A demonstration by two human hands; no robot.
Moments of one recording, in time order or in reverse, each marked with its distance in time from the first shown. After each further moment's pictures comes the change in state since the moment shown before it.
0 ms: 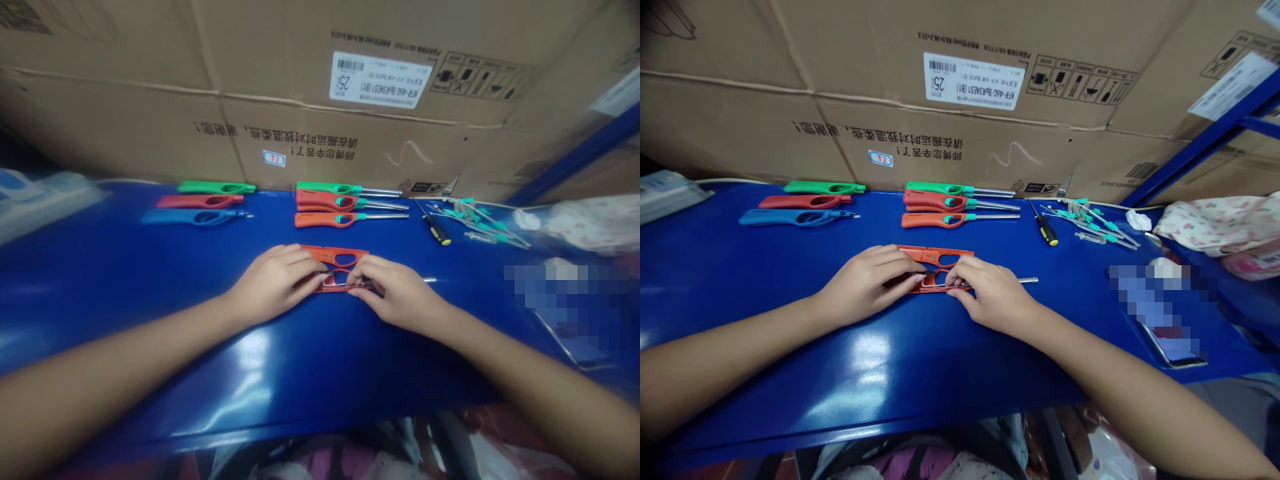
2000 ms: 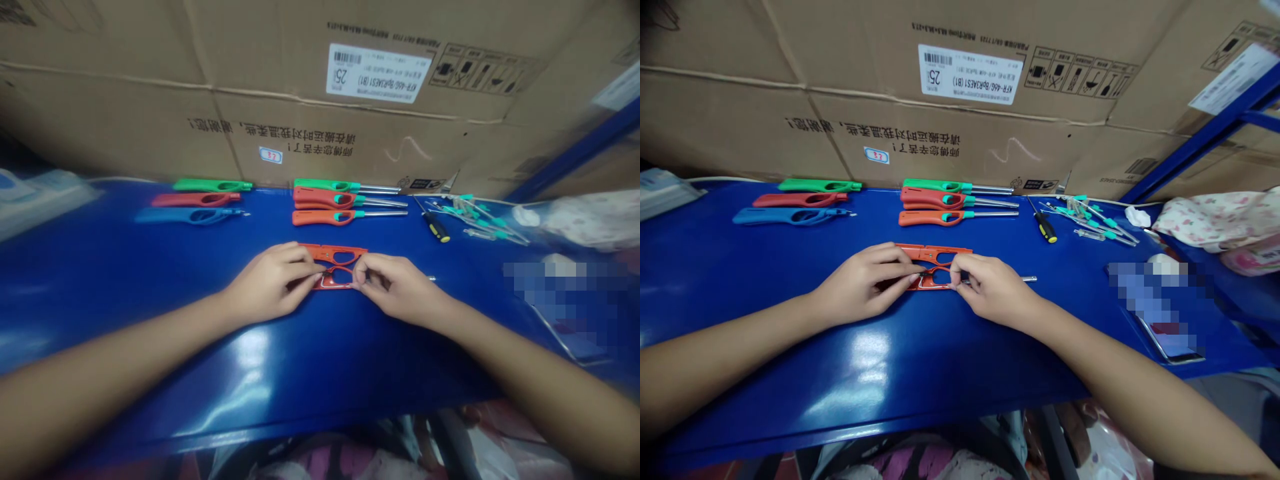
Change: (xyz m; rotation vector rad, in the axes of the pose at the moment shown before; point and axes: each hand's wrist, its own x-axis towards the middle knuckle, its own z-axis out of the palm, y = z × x) left_hand 0.000 -0.003 0.001 -0.140 0.021 0.027; right_hand 0.001 0.008 -0.002 0.169 0.058 -0.053
